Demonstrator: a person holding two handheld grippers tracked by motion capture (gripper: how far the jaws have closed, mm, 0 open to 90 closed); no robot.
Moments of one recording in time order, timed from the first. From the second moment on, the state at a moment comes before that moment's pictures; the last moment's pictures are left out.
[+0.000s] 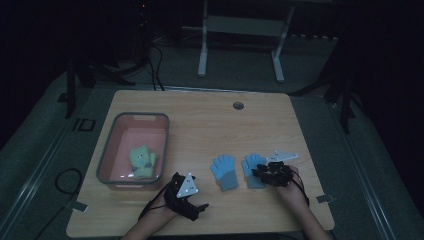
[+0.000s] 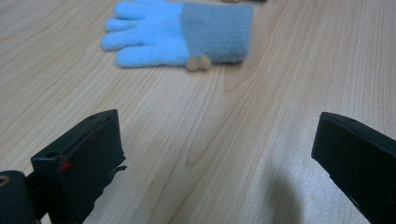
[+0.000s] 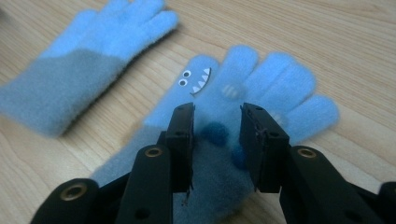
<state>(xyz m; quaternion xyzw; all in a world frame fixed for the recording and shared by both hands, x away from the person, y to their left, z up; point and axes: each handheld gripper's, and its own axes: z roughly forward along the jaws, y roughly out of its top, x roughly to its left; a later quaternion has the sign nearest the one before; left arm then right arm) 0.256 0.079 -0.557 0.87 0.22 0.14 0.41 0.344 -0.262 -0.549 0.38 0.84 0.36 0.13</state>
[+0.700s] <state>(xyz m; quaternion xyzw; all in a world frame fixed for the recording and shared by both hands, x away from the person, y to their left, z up) 0.257 0.081 -0.557 0.87 0.22 0.14 0.41 0.334 -0.254 -0.530 0.40 0.82 0.37 0.17</state>
